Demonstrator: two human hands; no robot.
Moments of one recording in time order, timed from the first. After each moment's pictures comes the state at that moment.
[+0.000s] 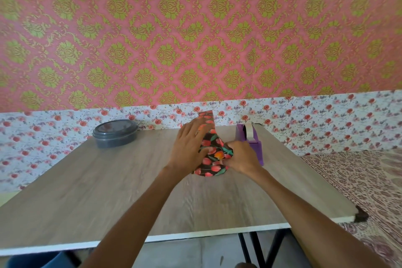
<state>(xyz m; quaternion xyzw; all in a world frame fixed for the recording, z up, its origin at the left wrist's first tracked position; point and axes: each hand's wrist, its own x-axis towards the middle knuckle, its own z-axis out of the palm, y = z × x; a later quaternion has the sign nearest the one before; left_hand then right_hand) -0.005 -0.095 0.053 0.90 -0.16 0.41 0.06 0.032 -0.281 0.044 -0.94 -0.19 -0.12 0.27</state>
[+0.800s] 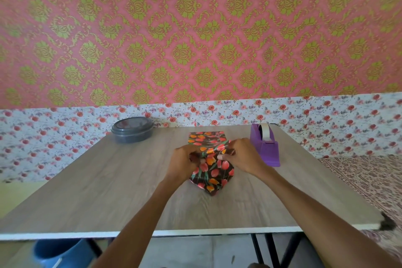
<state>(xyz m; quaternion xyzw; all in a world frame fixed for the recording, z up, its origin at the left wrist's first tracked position) -0.034 -0.050 0.021 0.91 -0.03 0.29 0.30 0.033 -0.251 0.047 -0.89 -0.32 -0.14 0.29</state>
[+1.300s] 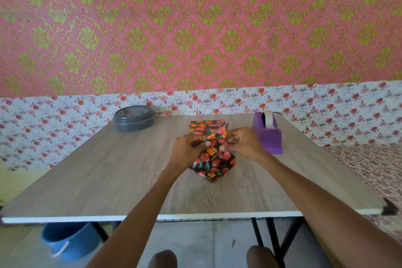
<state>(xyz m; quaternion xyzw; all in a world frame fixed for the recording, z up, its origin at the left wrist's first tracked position) -0.028 -0.043 0.012 0.90 -0.05 0.28 0.33 0.042 -0.249 0.034 -0.85 -0.27 -0.03 0.45</state>
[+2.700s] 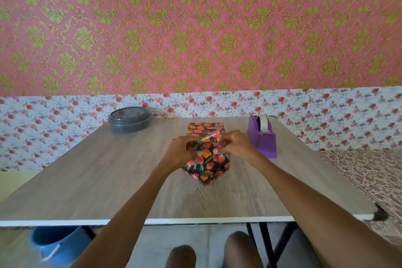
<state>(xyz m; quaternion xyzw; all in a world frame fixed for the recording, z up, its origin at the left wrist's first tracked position) -0.026 -0.041 0.024 0.93 -0.05 0.18 0.33 0.044 -0.241 0.042 -0.87 -0.25 0.01 0.43</state>
